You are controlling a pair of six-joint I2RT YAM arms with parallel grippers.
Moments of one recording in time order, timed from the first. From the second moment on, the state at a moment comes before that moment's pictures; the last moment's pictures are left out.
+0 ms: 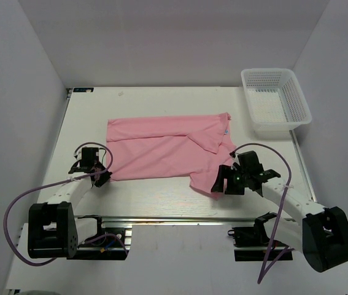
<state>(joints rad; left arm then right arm) 0.02 1.17 0.48 -0.35 -0.10 -0.68 0.37 1.08 0.44 -0.40 -0.37 0.44</state>
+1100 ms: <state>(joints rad) 0.02 1.16 0.63 -0.39 0.06 -0.64 0.32 1.22 0.62 -0.26 -0.57 0.52</state>
